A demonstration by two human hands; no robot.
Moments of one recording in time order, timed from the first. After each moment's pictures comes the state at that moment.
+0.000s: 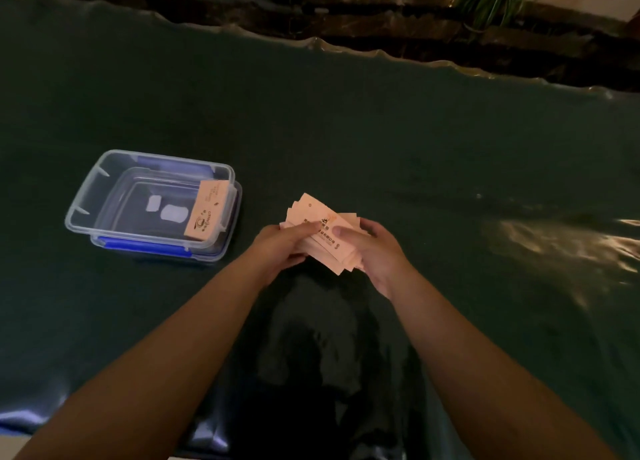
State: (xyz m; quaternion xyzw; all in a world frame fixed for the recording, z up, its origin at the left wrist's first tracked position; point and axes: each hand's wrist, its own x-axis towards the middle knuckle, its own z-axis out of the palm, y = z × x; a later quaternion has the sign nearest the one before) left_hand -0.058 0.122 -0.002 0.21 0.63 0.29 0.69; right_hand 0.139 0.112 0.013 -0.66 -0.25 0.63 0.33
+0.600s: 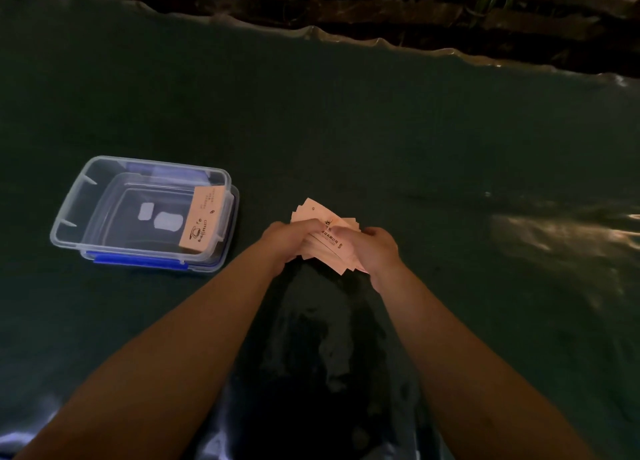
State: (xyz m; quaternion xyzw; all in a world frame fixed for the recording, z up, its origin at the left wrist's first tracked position) left_hand -0.049 0.166 -0.029 0.22 0.71 0.21 0.64; right_hand 0.124 0.146 -0.018 -0.76 -0.25 0.55 0.24
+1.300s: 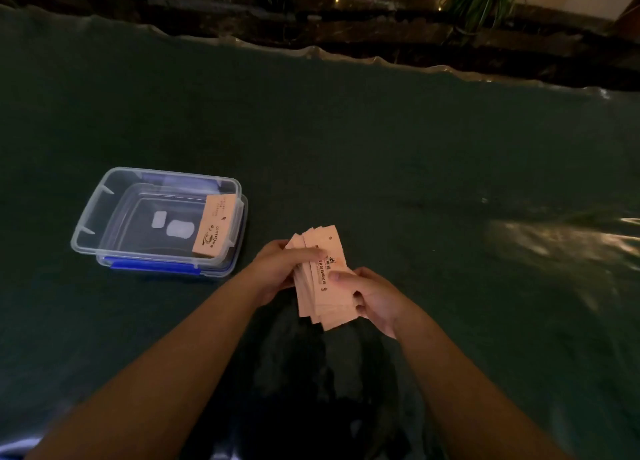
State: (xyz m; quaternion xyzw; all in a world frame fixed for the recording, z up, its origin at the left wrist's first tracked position) left_hand -0.082 0.112 0.008 0.27 0.59 0.24 0.72; right_hand 0.132 0.075 -0.015 -0.60 -0.29 0.73 0.18
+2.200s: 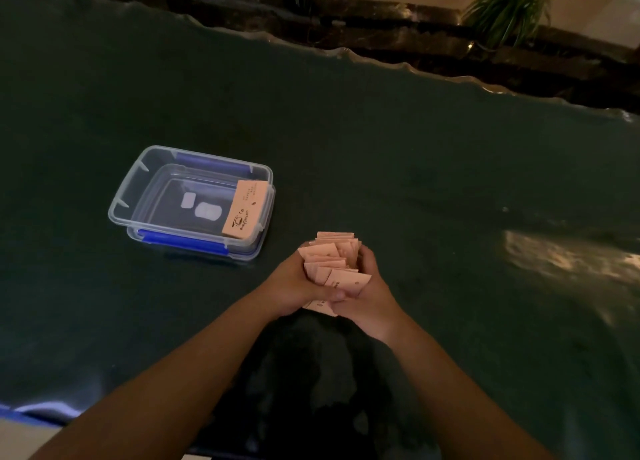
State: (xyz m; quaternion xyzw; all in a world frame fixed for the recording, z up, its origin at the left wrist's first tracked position) left_hand -0.106 0.055 -0.004 0.46 0.52 0.26 0.67; right_hand 0.084 0.040 -0.021 -0.54 -0.49 0.62 0.30
